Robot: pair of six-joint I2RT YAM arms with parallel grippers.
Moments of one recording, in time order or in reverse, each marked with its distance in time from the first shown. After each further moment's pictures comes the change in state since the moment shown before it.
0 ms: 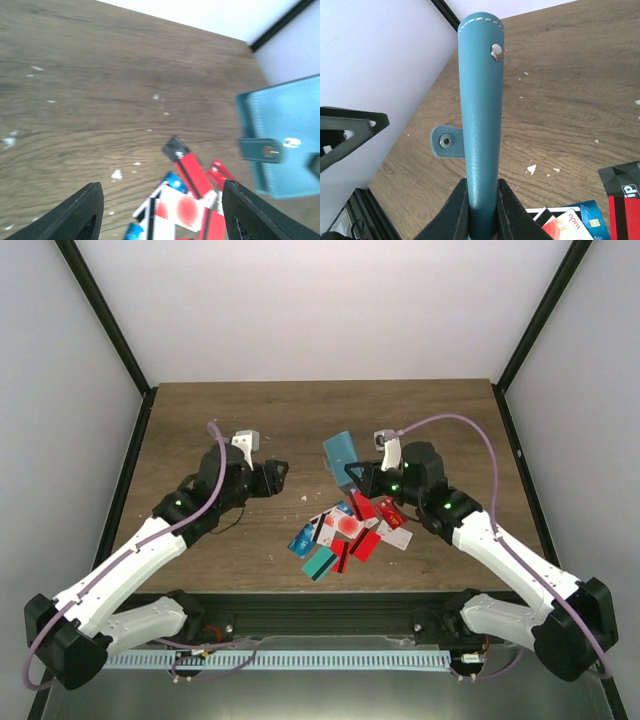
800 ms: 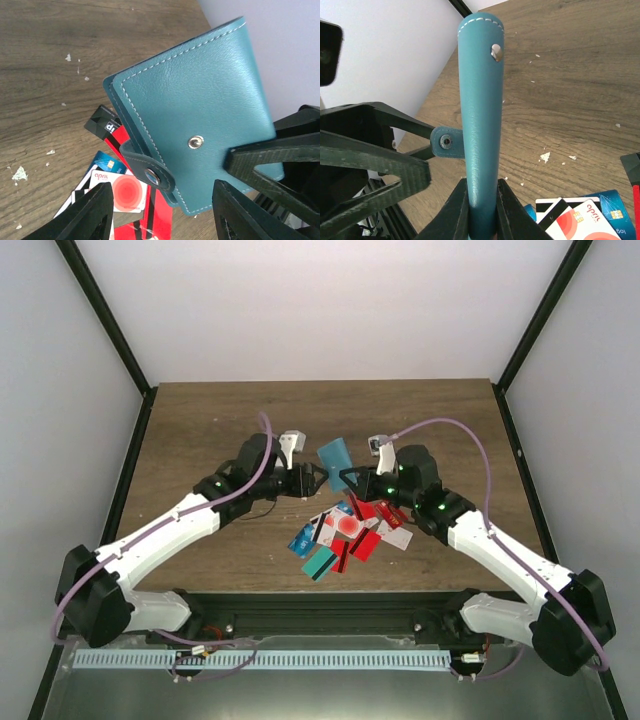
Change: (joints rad) left arm -0.074 0.229 0.083 0.156 0.314 -0.001; right arm 0.015 0.042 -0.035 0.049 -0.050 0.056
